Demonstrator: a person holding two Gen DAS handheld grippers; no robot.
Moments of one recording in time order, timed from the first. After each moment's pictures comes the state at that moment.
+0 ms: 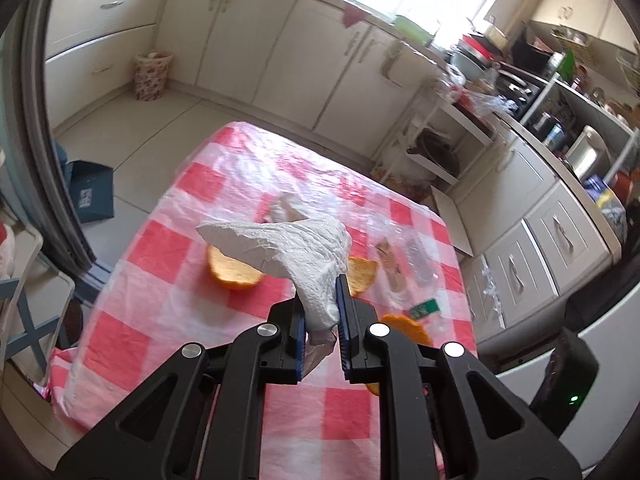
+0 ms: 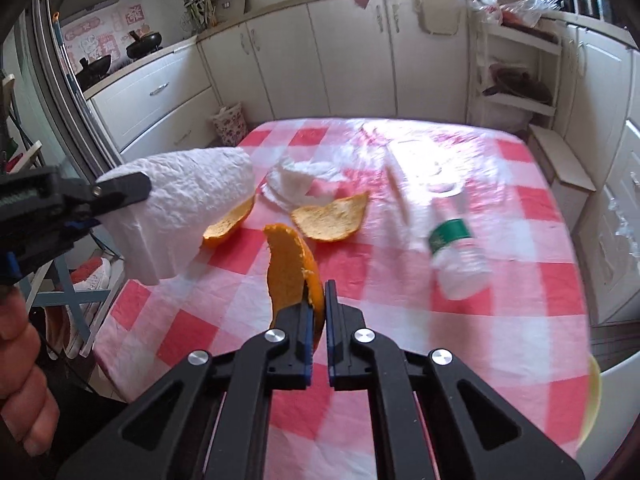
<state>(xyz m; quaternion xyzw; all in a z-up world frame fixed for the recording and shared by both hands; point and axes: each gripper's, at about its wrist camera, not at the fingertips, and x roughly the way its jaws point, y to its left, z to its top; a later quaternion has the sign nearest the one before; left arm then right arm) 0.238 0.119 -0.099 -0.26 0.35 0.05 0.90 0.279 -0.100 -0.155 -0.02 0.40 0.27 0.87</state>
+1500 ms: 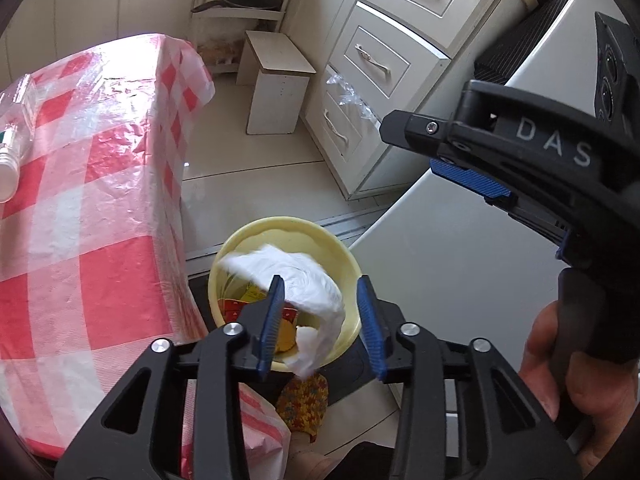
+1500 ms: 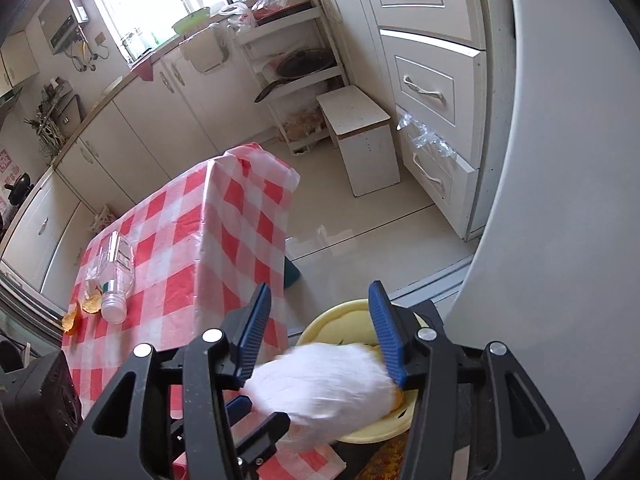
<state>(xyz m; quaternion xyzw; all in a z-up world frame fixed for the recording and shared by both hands) 0.281 -0.294 -0.186 -0.09 0.49 -0.19 0.84 0.315 -0.433 -0.155 0.15 0.42 0.05 0.89</state>
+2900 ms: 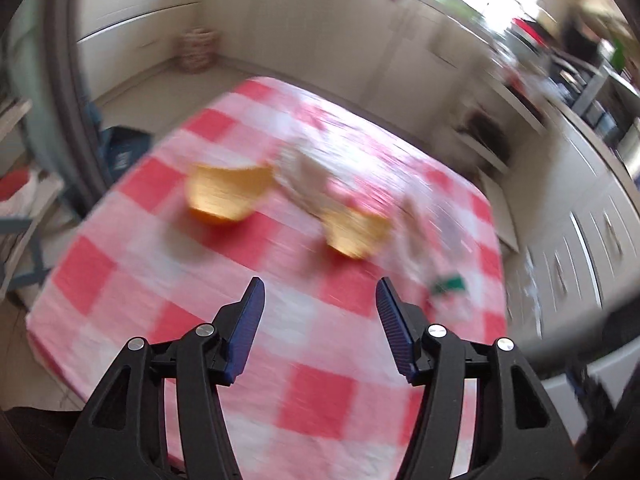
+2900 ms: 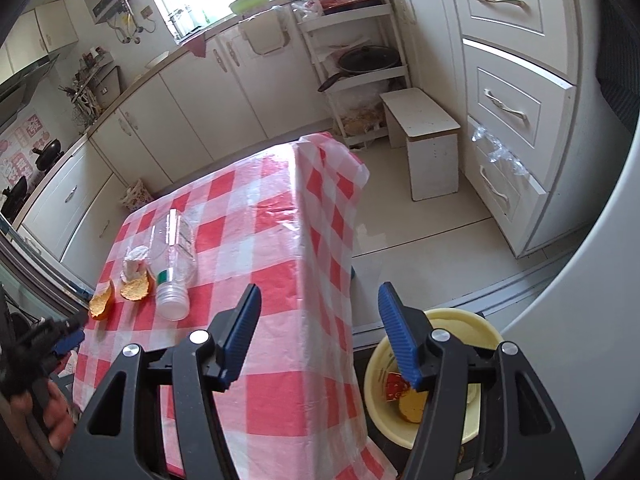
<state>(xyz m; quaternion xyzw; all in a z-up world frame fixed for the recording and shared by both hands) 0.255 0.086 -0.135 -0.28 0.40 0.18 0.86 0.331 -0.331 -0.140 0.11 0.42 0.12 0.89</state>
